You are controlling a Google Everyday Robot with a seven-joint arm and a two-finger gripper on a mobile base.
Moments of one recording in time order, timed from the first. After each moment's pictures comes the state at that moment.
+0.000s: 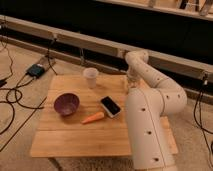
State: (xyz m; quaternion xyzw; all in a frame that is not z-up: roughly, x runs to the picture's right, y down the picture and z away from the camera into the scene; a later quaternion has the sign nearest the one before) arm 0.199 0.004 1.004 -0.25 0.22 0.59 0.73
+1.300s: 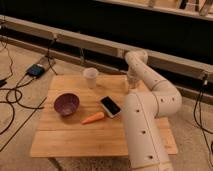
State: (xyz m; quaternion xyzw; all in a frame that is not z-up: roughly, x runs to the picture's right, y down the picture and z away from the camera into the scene) arm 0.197 0.003 0.981 -0.29 0.26 0.58 0.72
